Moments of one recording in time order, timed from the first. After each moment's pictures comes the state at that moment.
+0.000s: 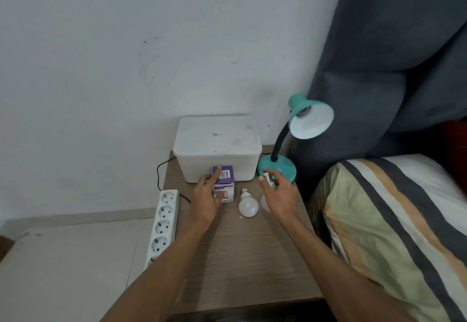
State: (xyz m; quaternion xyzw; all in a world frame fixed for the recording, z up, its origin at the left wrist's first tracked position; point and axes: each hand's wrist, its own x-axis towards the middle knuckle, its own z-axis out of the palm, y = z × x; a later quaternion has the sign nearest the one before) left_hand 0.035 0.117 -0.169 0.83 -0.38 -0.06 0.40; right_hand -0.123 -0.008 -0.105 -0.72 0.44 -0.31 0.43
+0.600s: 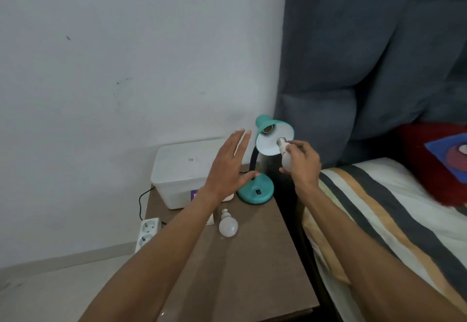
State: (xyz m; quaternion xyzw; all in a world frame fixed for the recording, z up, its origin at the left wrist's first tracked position) left_hand -0.004 0.006 -0.034 0.68 -0.65 0.14 0.32; right_hand -0.177 -0.092 0.007 -0.55 0.46 -0.46 0.52
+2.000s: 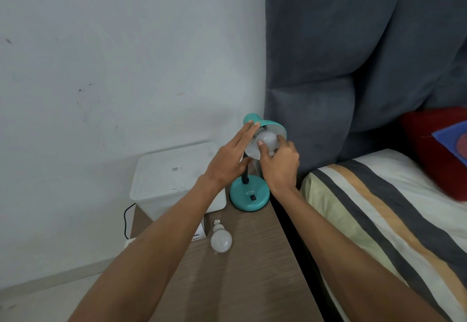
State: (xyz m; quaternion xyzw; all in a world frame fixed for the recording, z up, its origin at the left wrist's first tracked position) left_hand 0.012 -0.076 -0.030 0.64 -0.70 0.04 0.33; right_hand -0.131 -0.126 -0.019 -0.69 0.48 -0.45 0.29
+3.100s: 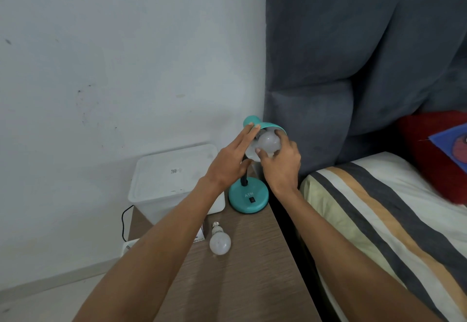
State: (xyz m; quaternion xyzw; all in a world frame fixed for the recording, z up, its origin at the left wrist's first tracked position) left_hand 0.013 -0.079 -0.032 0.64 -0.70 0.03 0.33; right_hand -0.137 -0.126 -0.011 -0.70 0.46 -0.44 0.31
